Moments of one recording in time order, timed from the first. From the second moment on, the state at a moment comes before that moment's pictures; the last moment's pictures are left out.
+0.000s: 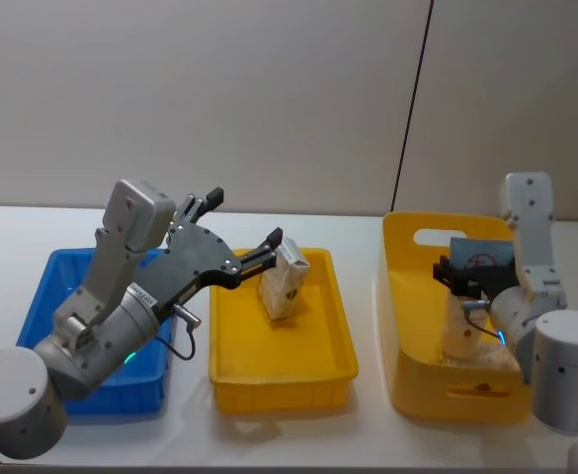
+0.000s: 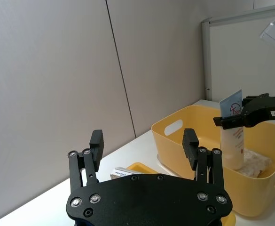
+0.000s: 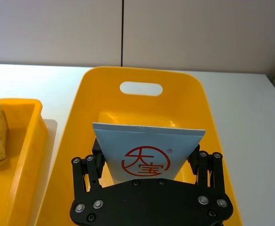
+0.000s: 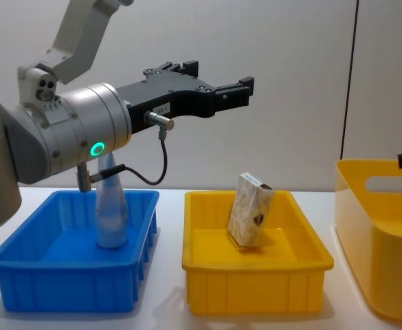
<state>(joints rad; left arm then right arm) -0.47 0.21 0.42 -1.40 -0.24 -0.13 -0.40 0.39 0.10 -0.09 -1.46 0.04 0.58 -0.10</state>
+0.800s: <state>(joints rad) -0.47 0.21 0.42 -1.40 -0.24 -0.13 -0.40 0.41 0.14 -0.05 -1.45 0.04 0.50 -0.04</state>
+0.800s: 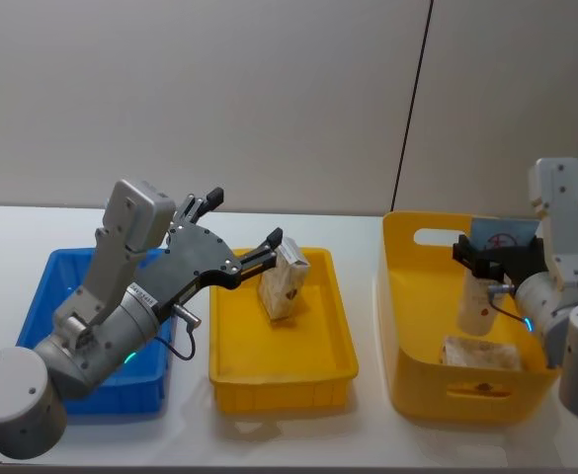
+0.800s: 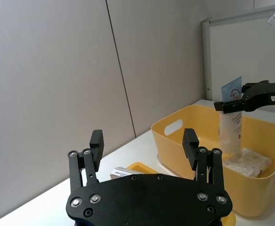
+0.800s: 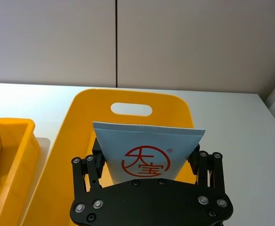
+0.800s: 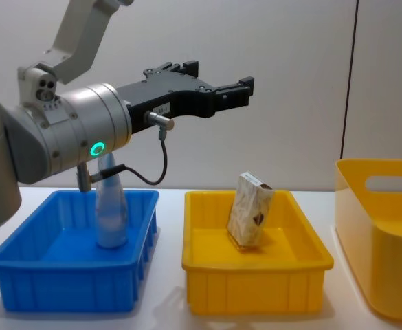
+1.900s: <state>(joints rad) -0.47 0.21 0.42 -1.40 -0.24 -0.13 -0.40 0.60 0.08 0.01 -1.15 0.10 0.61 0.01</state>
